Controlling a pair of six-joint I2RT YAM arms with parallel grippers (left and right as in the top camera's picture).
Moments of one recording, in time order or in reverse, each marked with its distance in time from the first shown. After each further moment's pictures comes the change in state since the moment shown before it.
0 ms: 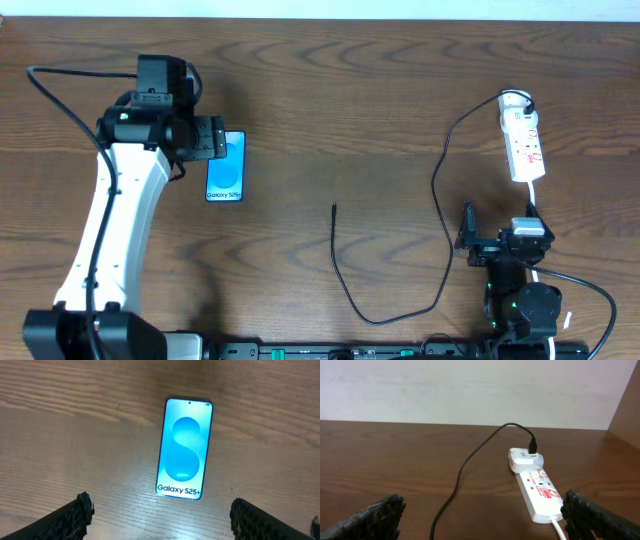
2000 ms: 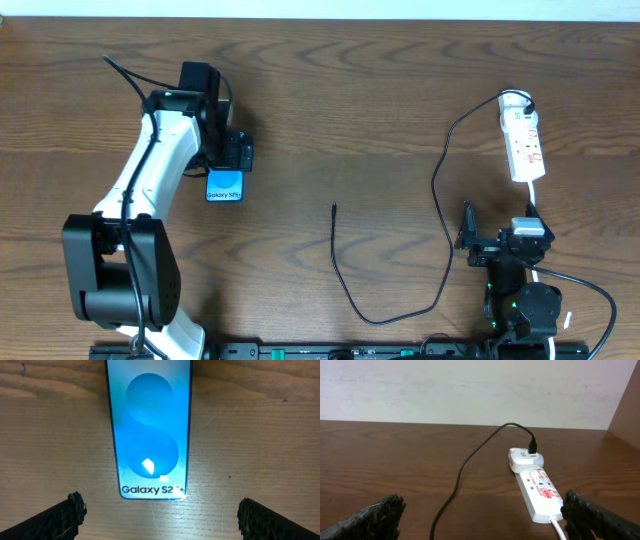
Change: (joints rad) left arm -0.043 0.268 0.003 0.001 0.101 0.056; right arm 0.000 0.000 0.000 0.000 0.000 0.000
